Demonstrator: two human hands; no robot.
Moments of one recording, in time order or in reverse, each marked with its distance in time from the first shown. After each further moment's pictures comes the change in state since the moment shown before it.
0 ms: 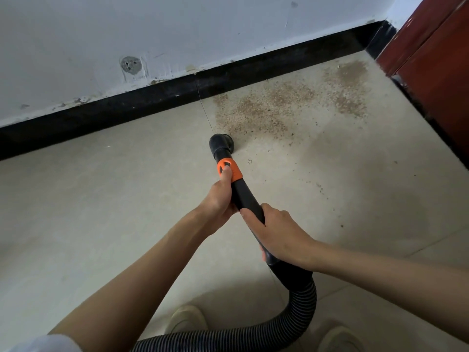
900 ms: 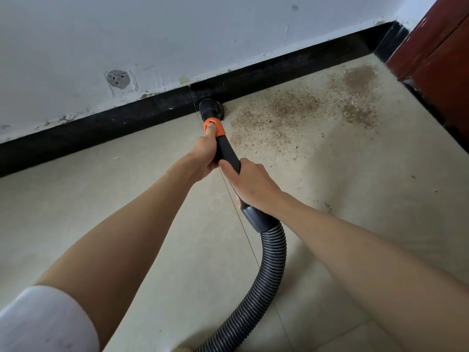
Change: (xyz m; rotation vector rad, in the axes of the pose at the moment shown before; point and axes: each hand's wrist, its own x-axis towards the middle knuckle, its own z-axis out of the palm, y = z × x) left_hand 0.098 0.101 0.004 0.168 0.156 0.171; right_hand 0.124 -0.044 -0.039 0.052 0.187 -0.124
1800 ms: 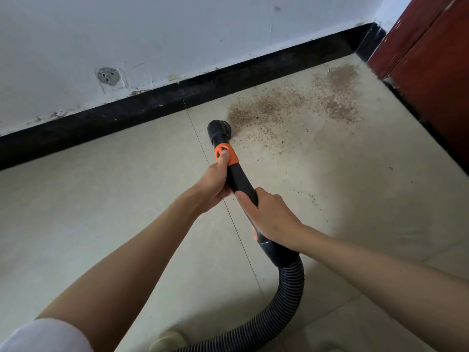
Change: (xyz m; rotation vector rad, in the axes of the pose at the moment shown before) left_hand -0.054 -0.055 0.023 -0.050 -0.213 -0.079; right_hand -0.081 0.043 -0.012 -0.035 -0.061 0.122
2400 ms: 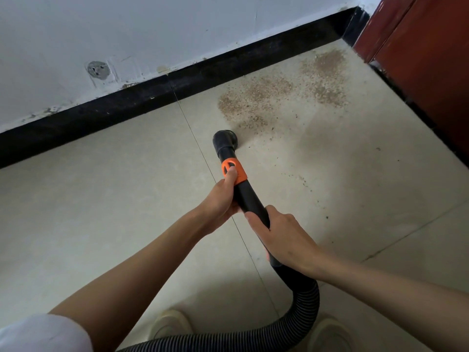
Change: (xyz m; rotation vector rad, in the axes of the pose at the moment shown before) left_hand -0.052 -0.047 0.020 0.032 -0.073 -0.047; right_hand -0.066 0.037 0.012 -0.004 -0.019 0.038
